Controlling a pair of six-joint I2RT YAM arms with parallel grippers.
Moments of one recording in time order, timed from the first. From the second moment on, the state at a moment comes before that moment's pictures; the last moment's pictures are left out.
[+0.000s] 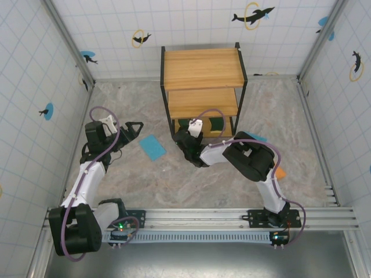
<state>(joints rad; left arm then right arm) 0.09 1.04 0.57 -0.07 0.67 -0.58 0.97 2.12 1.12 0.43 0.77 0.77</state>
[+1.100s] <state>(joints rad) 0.09 1.04 0.57 -0.07 0.67 -0.58 0.98 2.15 1.13 0.42 0.82 0.81</state>
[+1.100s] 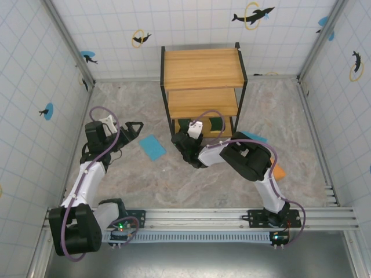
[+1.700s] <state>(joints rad) 0.09 1.04 0.57 -0.07 0.67 -0.58 1.01 2.12 1.05 0.48 0.84 0.78</state>
